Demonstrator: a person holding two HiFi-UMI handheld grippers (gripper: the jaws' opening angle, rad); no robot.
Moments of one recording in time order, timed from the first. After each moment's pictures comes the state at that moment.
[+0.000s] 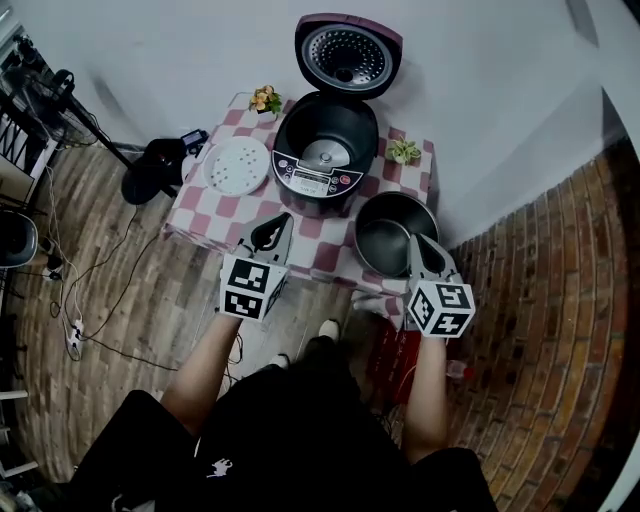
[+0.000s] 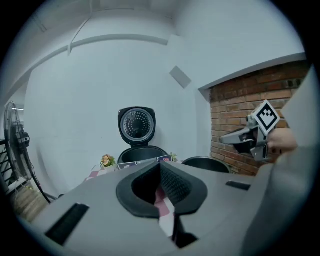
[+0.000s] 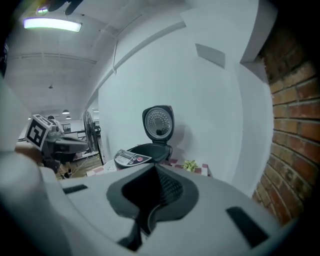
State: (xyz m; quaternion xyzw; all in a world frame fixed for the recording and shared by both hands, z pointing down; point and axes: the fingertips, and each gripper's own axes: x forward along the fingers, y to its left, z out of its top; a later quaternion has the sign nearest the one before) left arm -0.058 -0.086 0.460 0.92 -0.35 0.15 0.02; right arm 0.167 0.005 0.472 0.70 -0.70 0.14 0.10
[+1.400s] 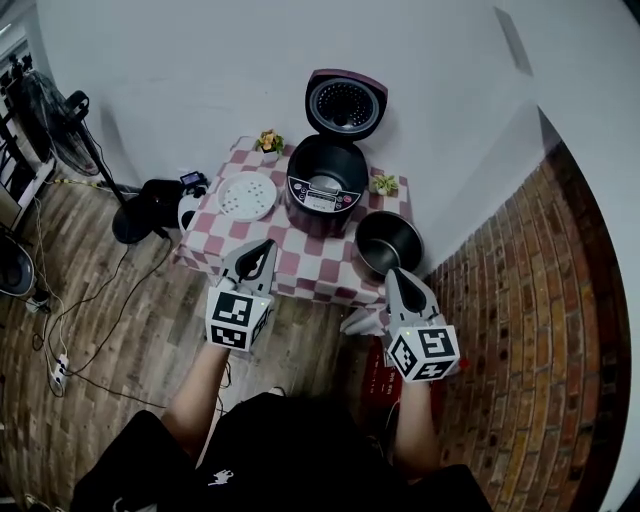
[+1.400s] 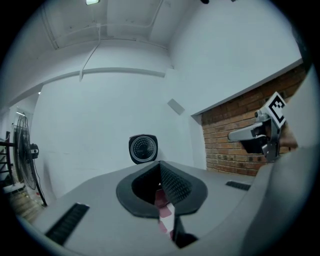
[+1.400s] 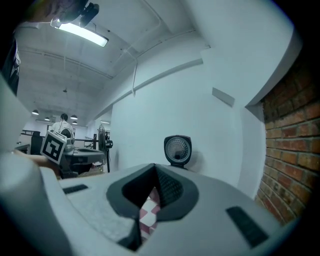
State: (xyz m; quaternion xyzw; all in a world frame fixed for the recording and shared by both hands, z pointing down) left arm -0.177 -0.001 0.382 0.94 -0.35 0.05 -0.03; right arm 0.010 0.120 0.364 0.70 -0.71 0.03 0.05
